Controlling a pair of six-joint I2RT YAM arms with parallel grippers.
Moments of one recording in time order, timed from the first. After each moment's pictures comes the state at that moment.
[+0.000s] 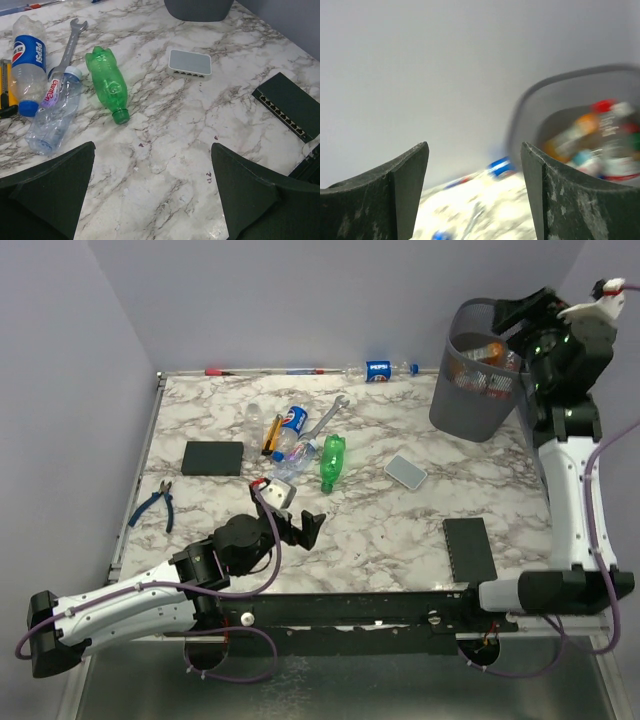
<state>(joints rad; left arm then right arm) -1.13 0.66 0.52 -0.02 -0.44 -0.21 -0.11 1.46 1.76 -0.23 0.08 0.50</state>
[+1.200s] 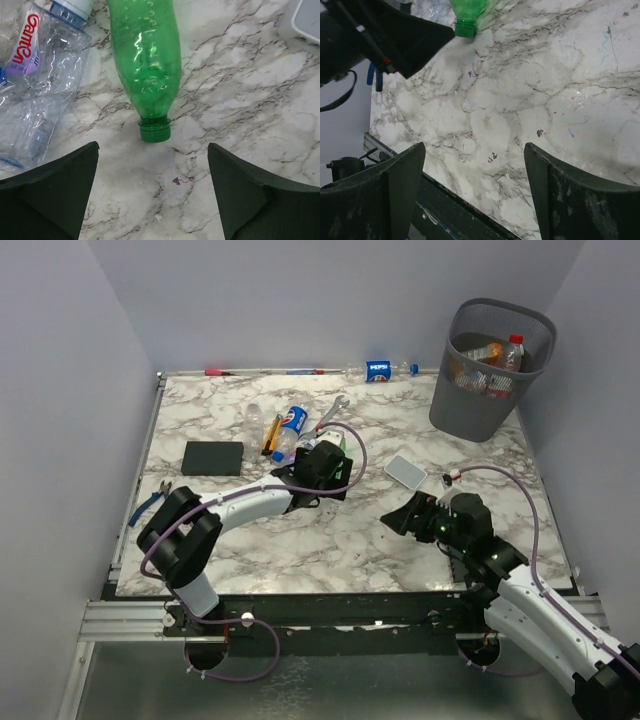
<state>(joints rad) -0.80 1.63 1.04 -0.15 -0.32 -0.38 0.50 0.64 0.34 -0.17 -0.19 0.81</state>
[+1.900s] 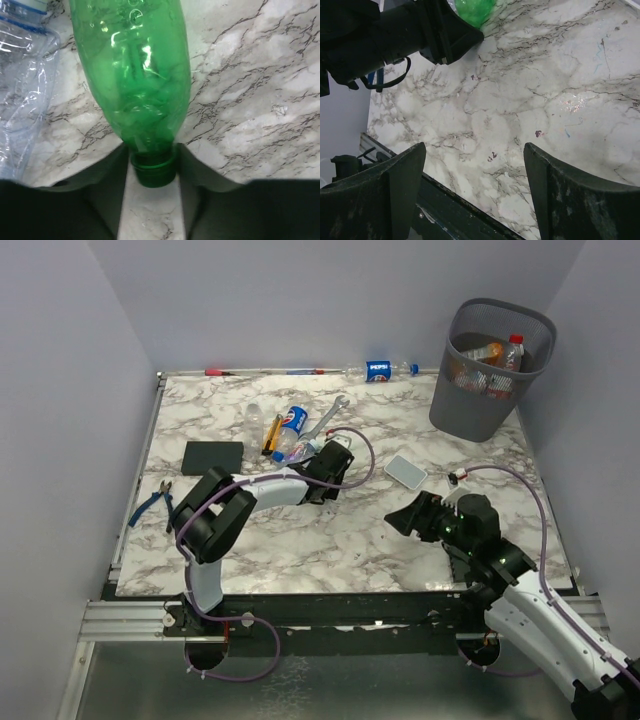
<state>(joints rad) -0.77 1.87 1.12 -0.14 -0.28 -0.30 0.50 0.56 0.37 -0.25 -0.17 0.76</state>
